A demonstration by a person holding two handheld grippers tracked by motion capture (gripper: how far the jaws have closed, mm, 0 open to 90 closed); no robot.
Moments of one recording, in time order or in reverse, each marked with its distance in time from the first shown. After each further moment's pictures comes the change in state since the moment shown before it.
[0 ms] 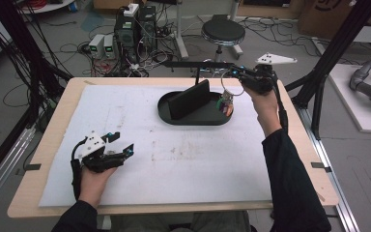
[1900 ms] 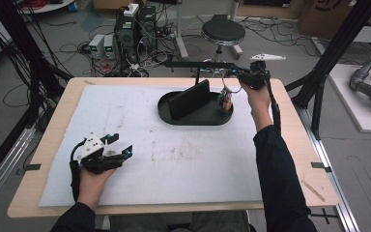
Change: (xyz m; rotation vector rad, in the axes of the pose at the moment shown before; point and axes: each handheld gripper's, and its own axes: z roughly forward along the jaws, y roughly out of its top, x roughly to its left) left arm 0.002 -0.005 -0.003 0.011 0.002 -0.008; right arm -0.040 -0.022 0.047 0.096 -0.114 0.118
